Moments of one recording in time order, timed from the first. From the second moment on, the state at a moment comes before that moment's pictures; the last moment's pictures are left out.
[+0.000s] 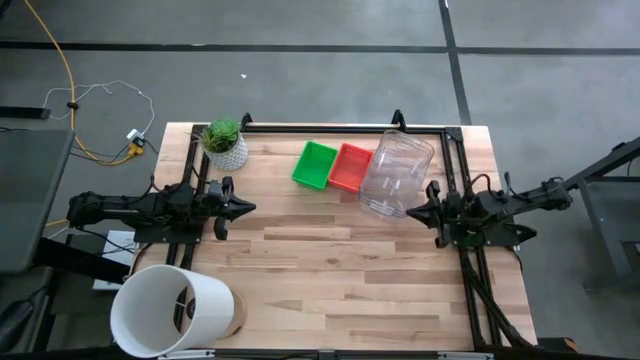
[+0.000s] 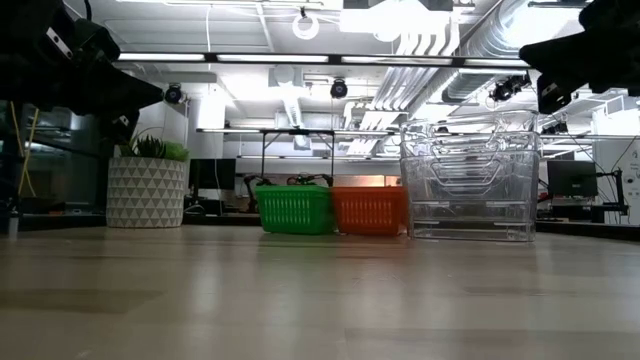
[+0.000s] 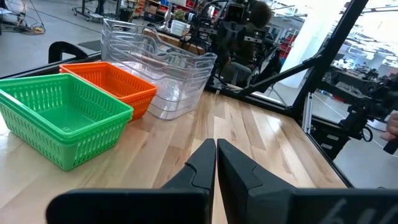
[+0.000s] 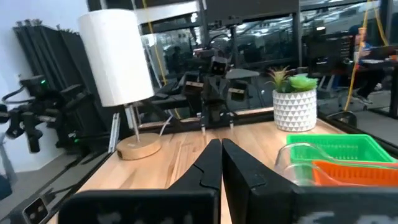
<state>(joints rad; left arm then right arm) 0.13 0.11 0.01 0.01 -0.04 -0.31 0.27 0.00 0.02 0.11 0.25 0.09</state>
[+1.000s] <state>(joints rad) 0.13 0.11 0.01 0.01 -0.04 -0.31 -0.07 0.00 0.01 0.03 -0.11 0.12</state>
